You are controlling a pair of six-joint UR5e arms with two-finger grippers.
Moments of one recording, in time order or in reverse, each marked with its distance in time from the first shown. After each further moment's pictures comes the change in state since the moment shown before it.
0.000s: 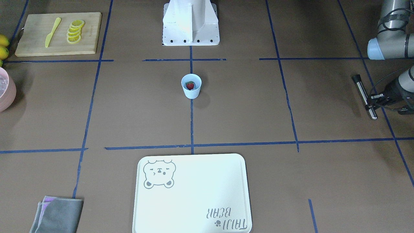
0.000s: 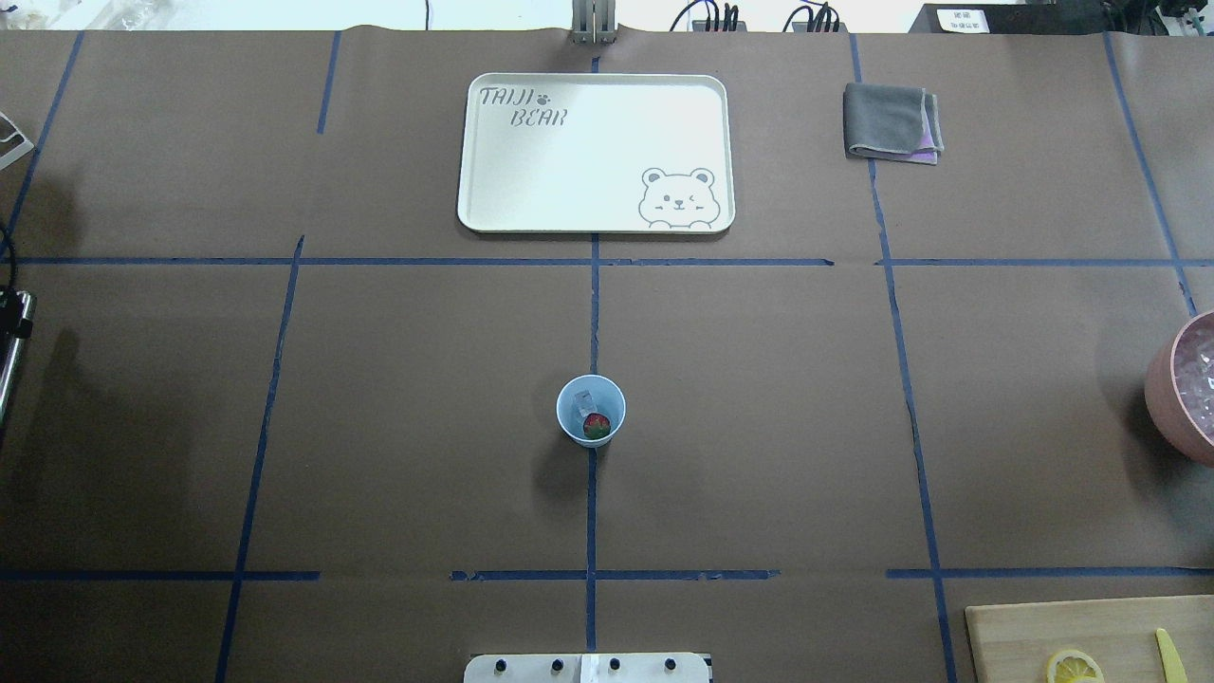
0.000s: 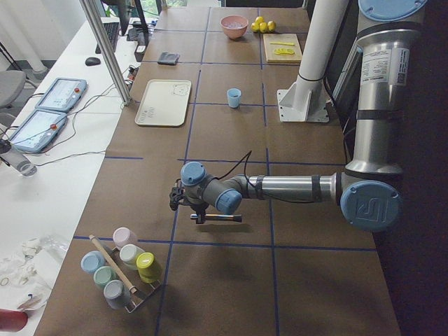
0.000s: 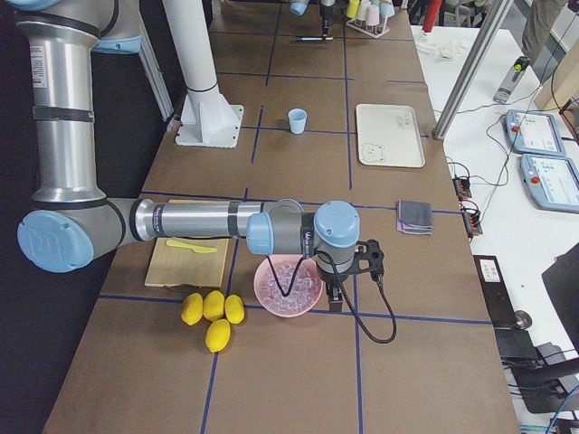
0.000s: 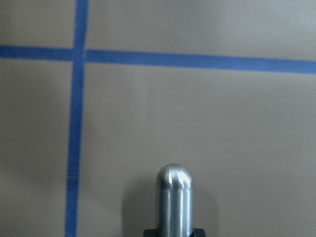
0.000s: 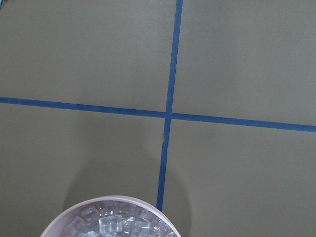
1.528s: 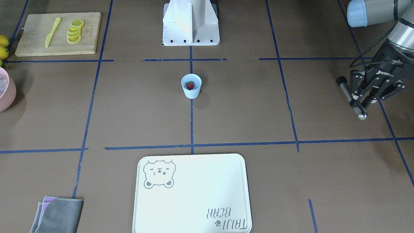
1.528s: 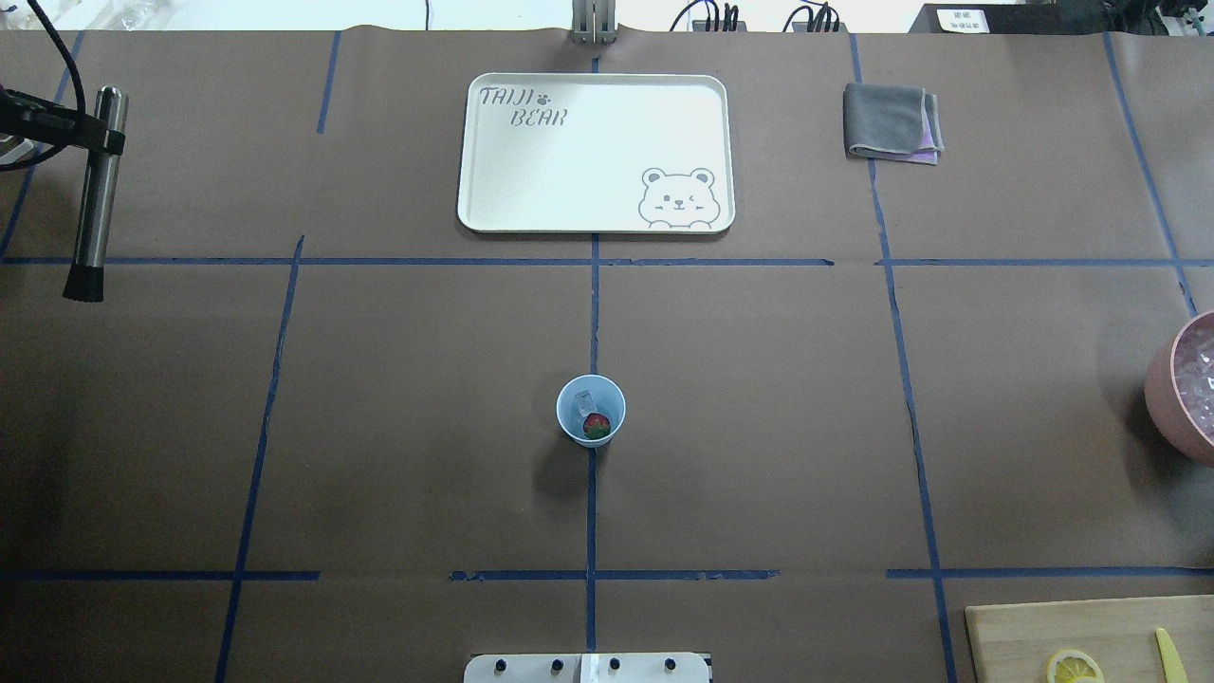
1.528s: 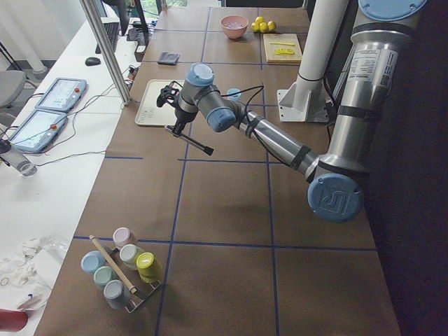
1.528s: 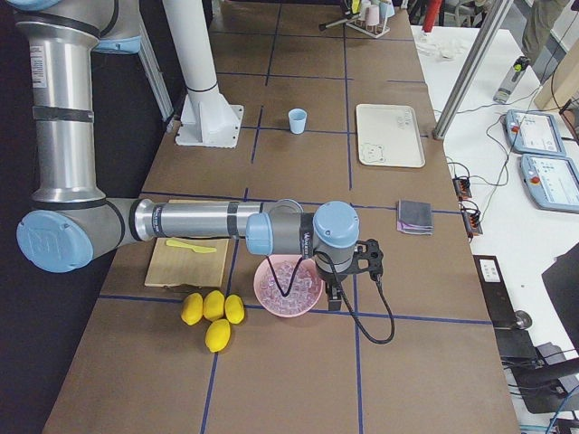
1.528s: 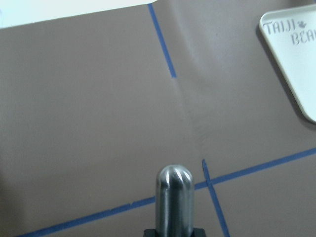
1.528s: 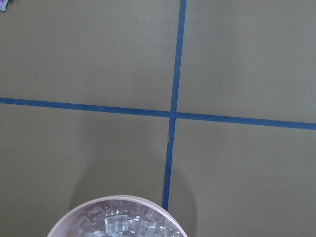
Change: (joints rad) left arm 0.003 -0.182 -0.476 0.178 0.191 0.002; right arm 0.000 -0.003 0.003 0.000 0.017 0.008
